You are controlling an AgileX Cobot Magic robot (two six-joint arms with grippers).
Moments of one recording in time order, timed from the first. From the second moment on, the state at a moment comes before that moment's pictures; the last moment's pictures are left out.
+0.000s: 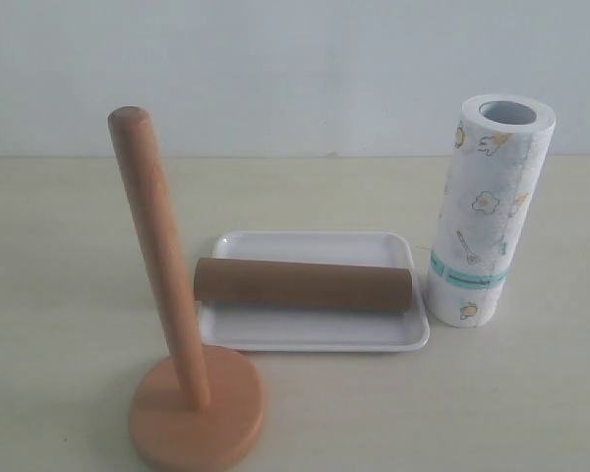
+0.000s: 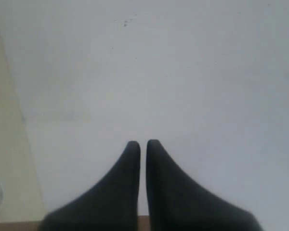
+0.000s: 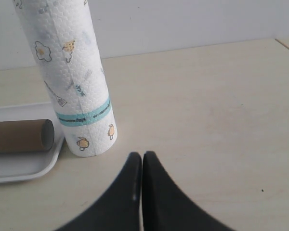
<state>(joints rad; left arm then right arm) -0.19 0.00 -0.12 0.04 0.09 -1.65 0.08 0.00 0.00 -0.12 0.33 0.25</state>
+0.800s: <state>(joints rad) -0.12 0.00 0.00 -0.05 0.19 -0.32 0.08 0.00 0.00 -0.12 0.33 0.25</state>
